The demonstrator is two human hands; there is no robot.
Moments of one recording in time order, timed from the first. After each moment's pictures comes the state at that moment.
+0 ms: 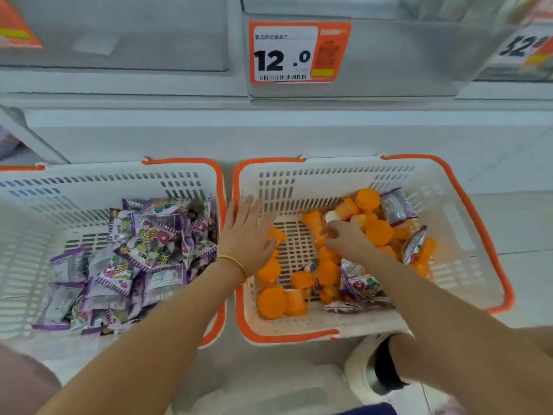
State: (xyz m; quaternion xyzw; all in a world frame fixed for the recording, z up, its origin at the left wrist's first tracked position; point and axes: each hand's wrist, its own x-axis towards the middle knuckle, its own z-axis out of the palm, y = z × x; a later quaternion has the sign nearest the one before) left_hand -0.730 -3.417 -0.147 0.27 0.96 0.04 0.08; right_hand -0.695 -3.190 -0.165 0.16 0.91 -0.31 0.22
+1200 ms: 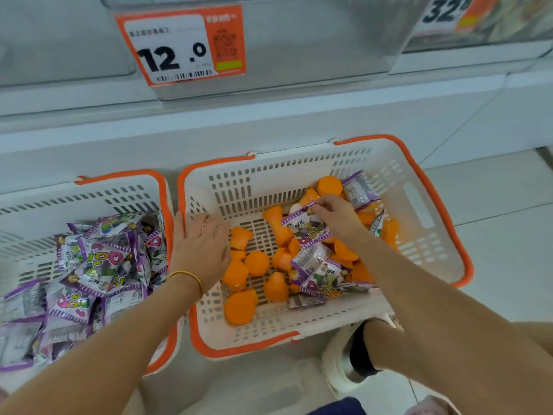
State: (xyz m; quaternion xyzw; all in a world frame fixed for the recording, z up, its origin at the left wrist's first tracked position) left_hand -0.728 -3.407 -0.163 0.30 0.95 -0.04 -0.01; right_hand -0.690 -3.138 -0.148 0.24 0.85 -0.46 0.07
